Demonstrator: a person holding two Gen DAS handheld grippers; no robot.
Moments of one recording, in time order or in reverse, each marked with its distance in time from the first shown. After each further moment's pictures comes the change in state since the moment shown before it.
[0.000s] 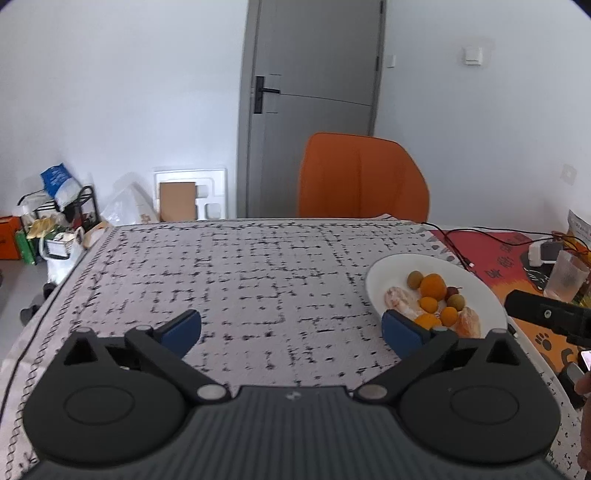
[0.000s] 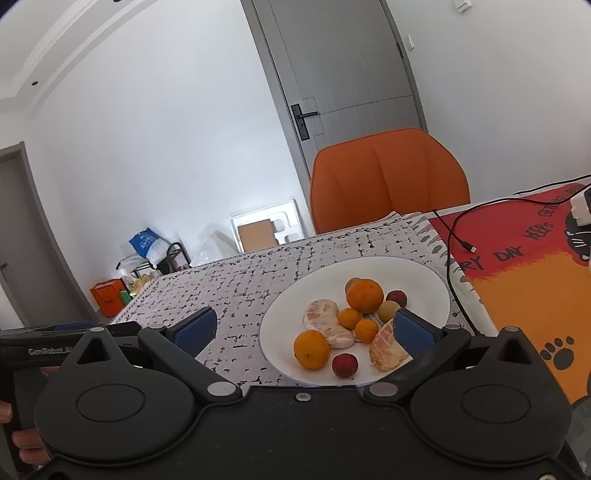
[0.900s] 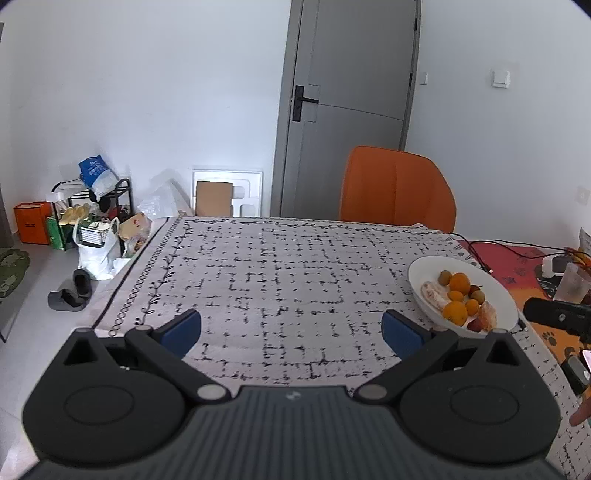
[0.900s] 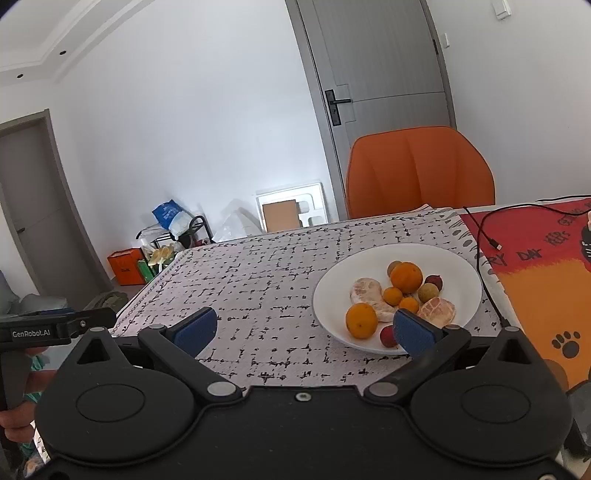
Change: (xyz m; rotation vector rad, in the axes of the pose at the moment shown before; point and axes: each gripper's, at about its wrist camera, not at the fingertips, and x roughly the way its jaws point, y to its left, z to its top) left arm -0.068 0.052 -0.019 -0.057 -0.020 0.069; right arm -0.027 0.046 -0.007 -0.086 0.060 0.062
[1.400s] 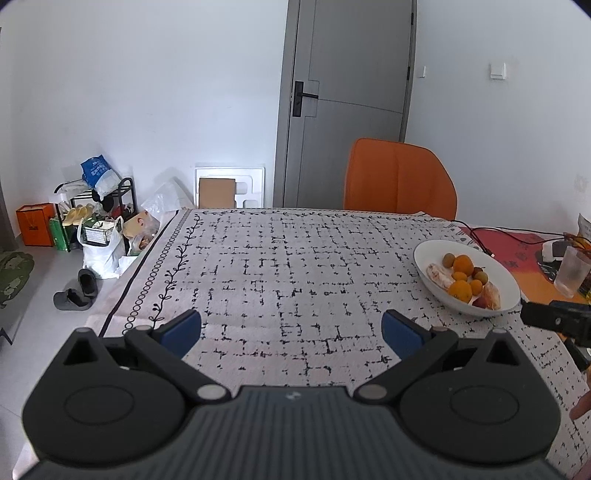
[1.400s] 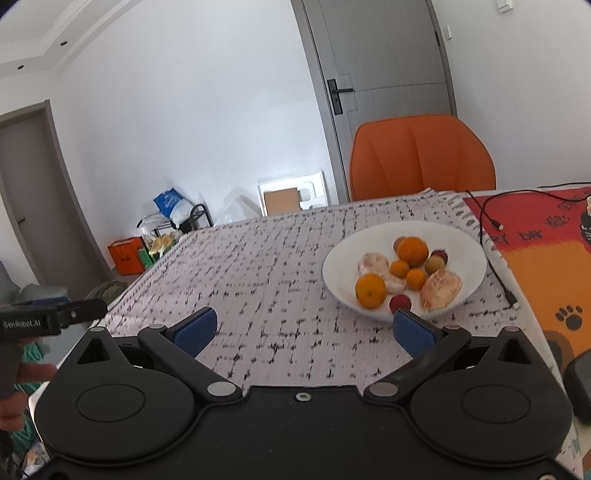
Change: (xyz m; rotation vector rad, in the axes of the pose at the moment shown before) left arm -0.016 0.014 -0.016 0.024 0.011 0.002; right arm -0.004 0.012 -0.025 -0.005 0.036 -0.008
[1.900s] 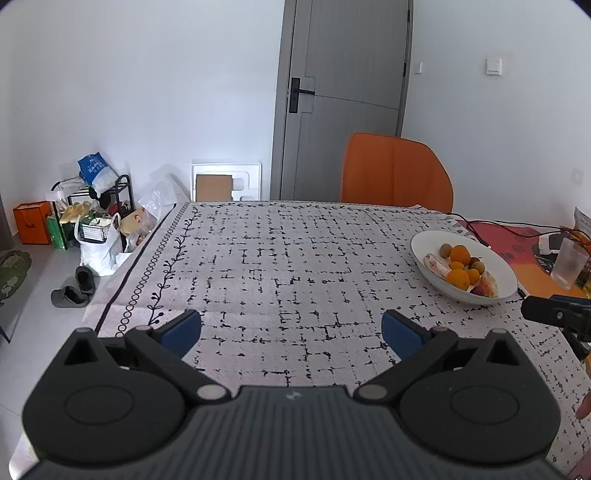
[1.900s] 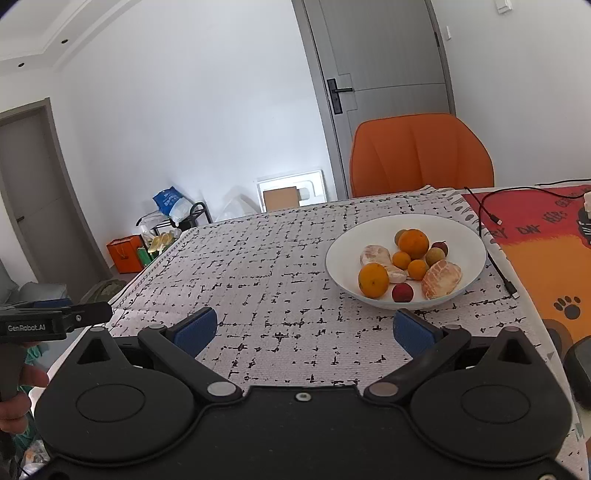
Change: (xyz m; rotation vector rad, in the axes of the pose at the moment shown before) left arm -0.002 0.001 -0.012 0.004 0.010 -0.016; right arm -0.008 0.006 -0.008 -0.004 -0.007 -0.004
